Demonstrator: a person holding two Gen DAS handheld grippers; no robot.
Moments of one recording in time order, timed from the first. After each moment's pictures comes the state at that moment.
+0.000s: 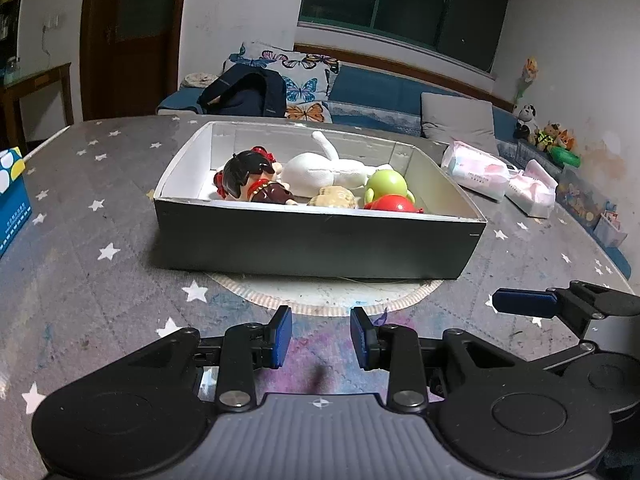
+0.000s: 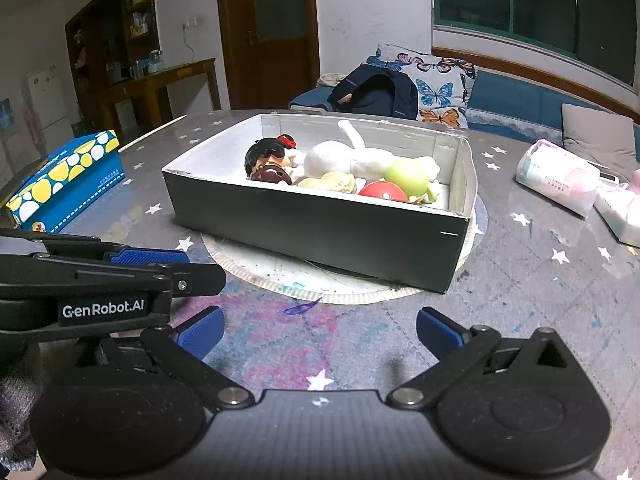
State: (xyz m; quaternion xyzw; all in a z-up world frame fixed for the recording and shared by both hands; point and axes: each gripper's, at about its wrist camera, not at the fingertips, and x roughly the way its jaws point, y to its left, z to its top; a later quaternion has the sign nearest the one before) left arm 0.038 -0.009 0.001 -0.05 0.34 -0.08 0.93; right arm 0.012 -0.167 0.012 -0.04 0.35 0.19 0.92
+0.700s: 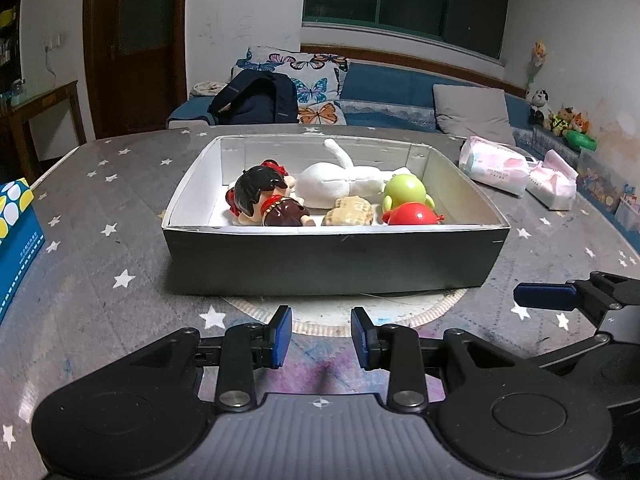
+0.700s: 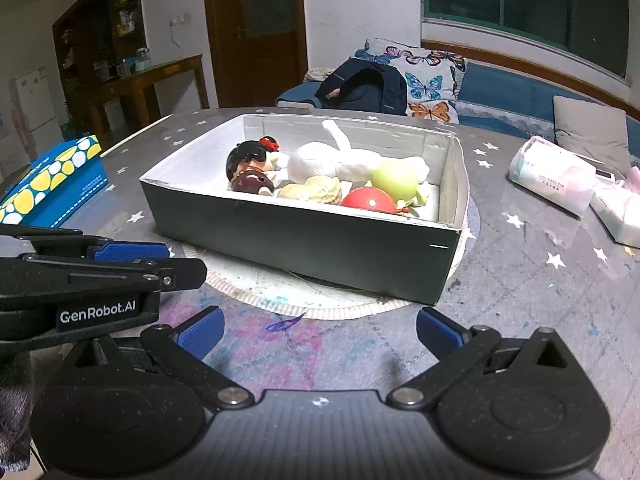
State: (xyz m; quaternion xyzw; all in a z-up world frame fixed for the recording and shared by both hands) left arm 0.057 -0.013 0.006 -0.01 0.35 -0.05 0.94; right arm 0.033 -0.168 0.014 -0.04 0.36 0.17 0.92
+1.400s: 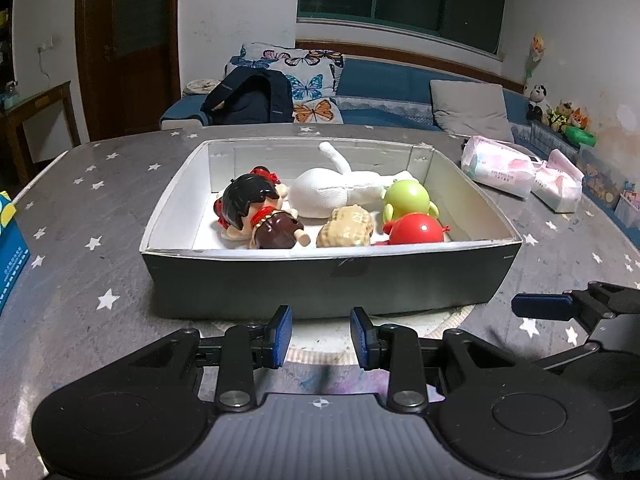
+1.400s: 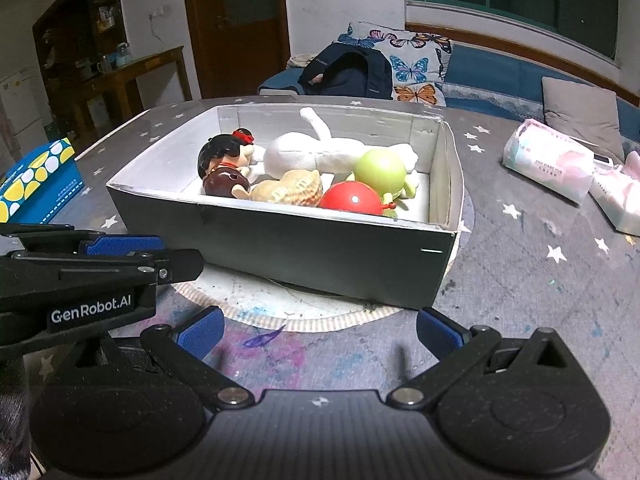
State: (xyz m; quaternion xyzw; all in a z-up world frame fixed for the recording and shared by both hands) left arm 0.084 -0.017 0.004 -0.01 0.35 -0.07 0.93; right arm 0.060 -0.168 0.005 -0.03 0.38 0.15 0.91
